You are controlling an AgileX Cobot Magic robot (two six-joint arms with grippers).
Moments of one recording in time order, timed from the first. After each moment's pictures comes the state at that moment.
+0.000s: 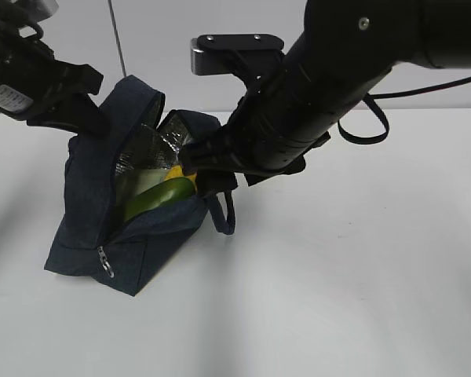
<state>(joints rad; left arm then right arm) -0.18 1.60 -1.25 -0.55 0.83 0.37 0.66 1.70 -1.34 0.10 0.69 0.15</state>
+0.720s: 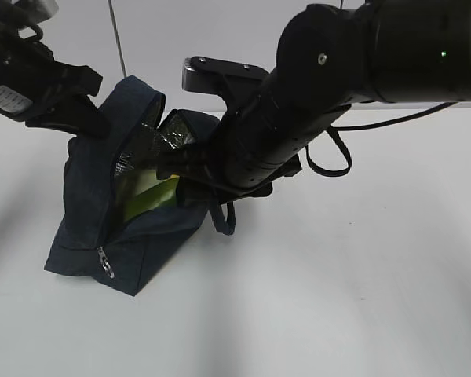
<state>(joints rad) -0.18 1.60 -1.25 -0.55 0.84 0.37 0.66 1.80 -1.34 0.27 0.59 0.18</state>
